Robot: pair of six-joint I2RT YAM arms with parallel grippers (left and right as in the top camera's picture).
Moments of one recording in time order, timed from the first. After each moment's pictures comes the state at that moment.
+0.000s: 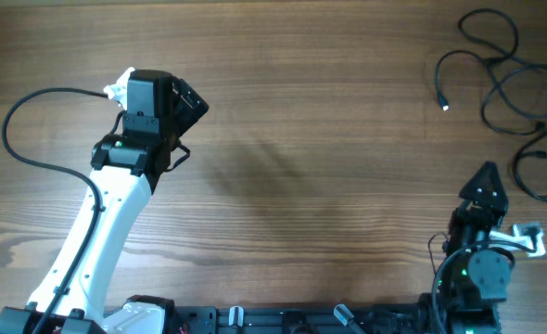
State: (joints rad) left arm -0.16 1.37 1.06 -0.53 -0.17 -0.83; right arm 0.01 0.02 0.13 -0.19 0.41 1.39
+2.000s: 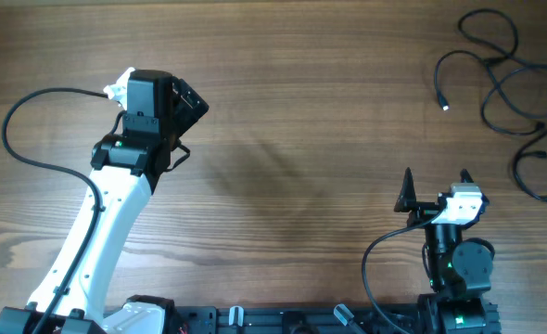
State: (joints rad) left arm -0.16 1.37 1.06 -0.53 -0.17 -0.83; right arm 0.08 0.09 0.01 0.01 0.13 -0.01
